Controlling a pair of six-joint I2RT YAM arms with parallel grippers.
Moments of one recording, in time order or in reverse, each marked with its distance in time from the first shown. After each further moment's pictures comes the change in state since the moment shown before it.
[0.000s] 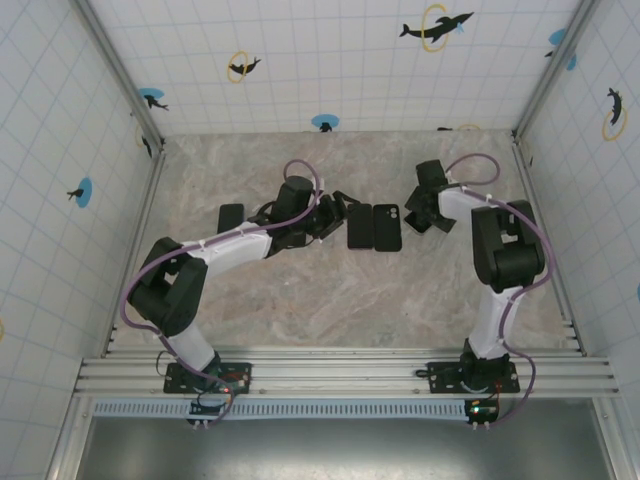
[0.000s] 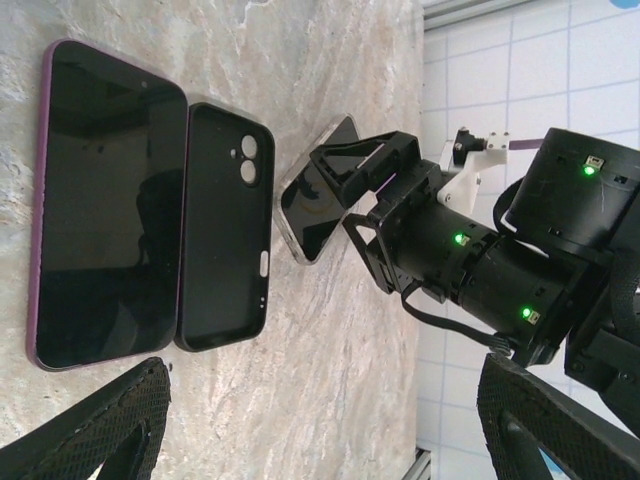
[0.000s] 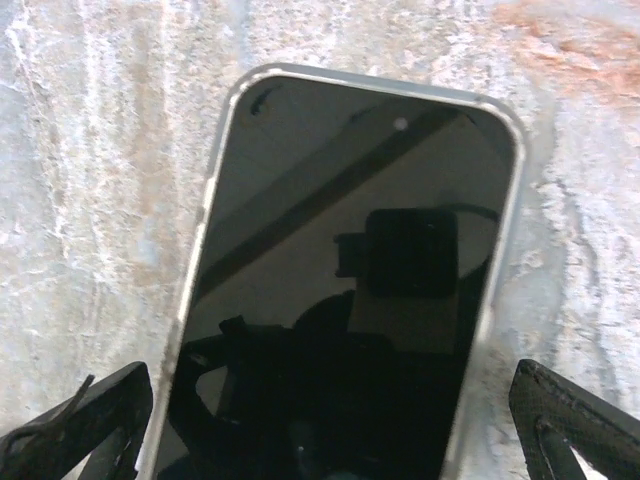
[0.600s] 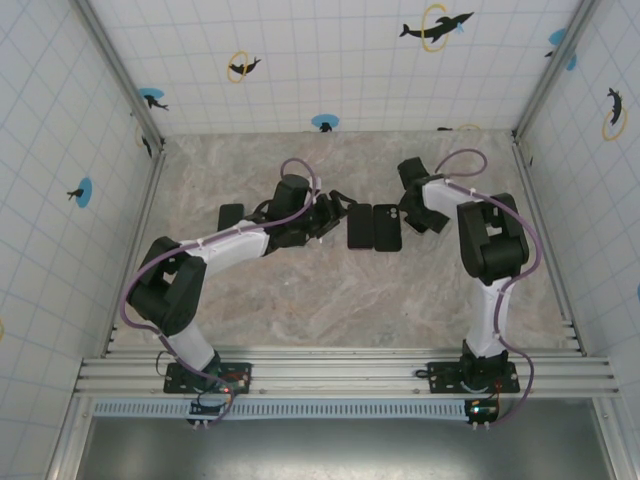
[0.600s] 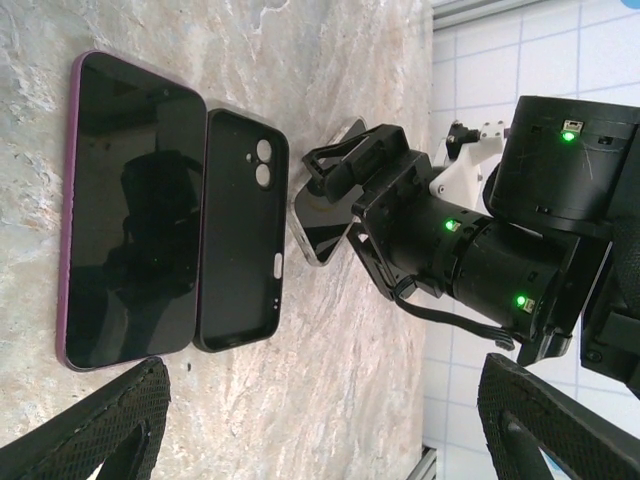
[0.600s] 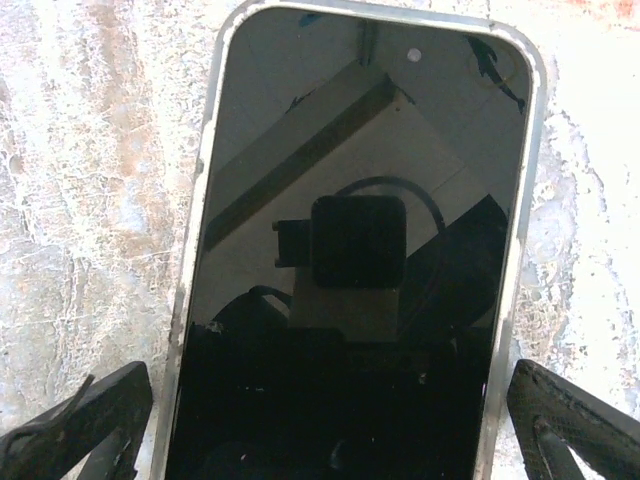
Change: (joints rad) left arm 0.026 0.000 -0.002 -0.019 0.031 0.023; right arm 0.069 0.091 0.137 -0.208 0.112 0.135
